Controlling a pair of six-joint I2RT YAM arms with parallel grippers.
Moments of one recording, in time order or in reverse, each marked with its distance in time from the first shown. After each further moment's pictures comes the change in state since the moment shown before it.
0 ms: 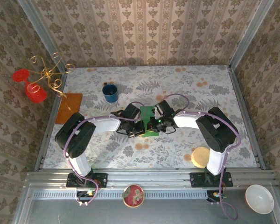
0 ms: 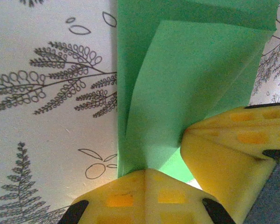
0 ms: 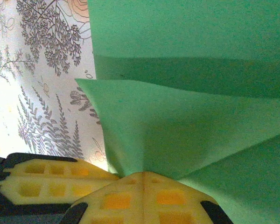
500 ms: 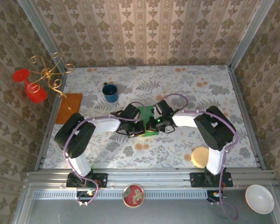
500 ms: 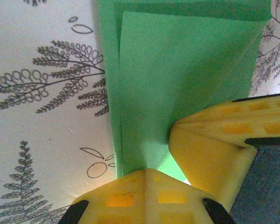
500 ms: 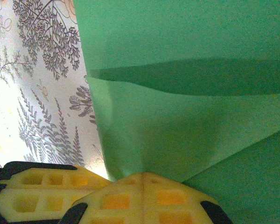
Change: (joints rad) left arm 0.000 -0.006 -0.012 0.011 0.000 0.000; right arm -0.017 0.034 0.020 0.000 -0.022 0.000
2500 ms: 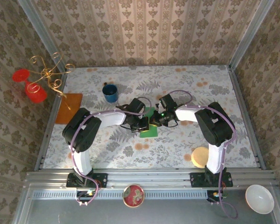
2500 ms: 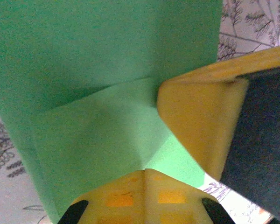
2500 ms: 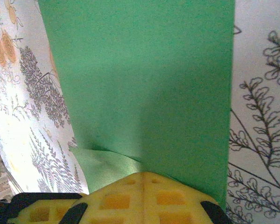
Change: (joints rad) left arm 0.000 0.116 0.196 -0.113 0.037 0.122; right arm -0.090 0.051 0.070 -0.035 -0.045 -0.005
